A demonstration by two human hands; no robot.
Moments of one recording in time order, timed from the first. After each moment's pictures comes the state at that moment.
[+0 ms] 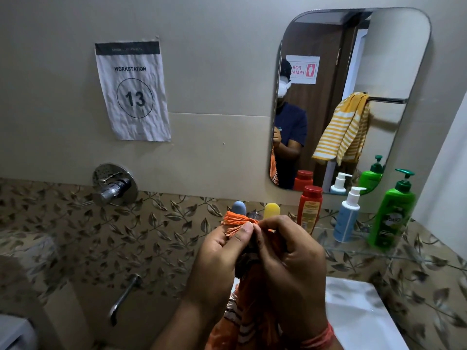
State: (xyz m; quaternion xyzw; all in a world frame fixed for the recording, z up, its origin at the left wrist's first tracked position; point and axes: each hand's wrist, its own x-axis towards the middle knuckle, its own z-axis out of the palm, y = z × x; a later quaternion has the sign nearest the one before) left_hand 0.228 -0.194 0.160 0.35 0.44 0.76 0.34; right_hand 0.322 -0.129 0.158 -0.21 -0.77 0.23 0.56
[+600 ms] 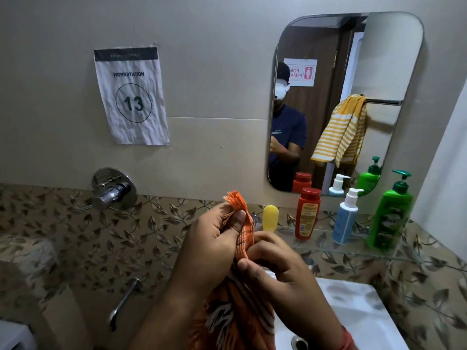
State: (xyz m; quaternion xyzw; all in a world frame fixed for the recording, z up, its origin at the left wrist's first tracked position) left_hand 0.214 -0.196 0.186 0.46 0.62 0.63 0.08; right_hand 0.339 -0.115 0.148 -0.08 -0.82 0.43 0.38
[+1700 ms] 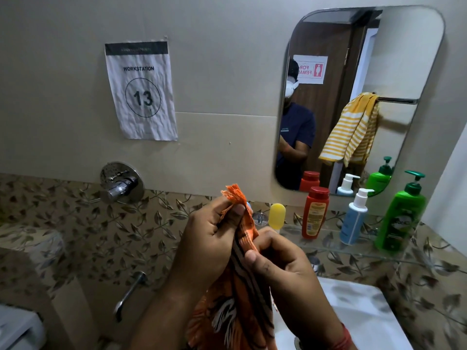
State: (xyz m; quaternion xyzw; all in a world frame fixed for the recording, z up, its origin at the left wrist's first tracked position) left_hand 0.199 -0.199 0.180 0.49 0.59 0.64 0.02; right_hand 0.324 -0.121 0.143 -0.05 -0.68 0.63 0.37
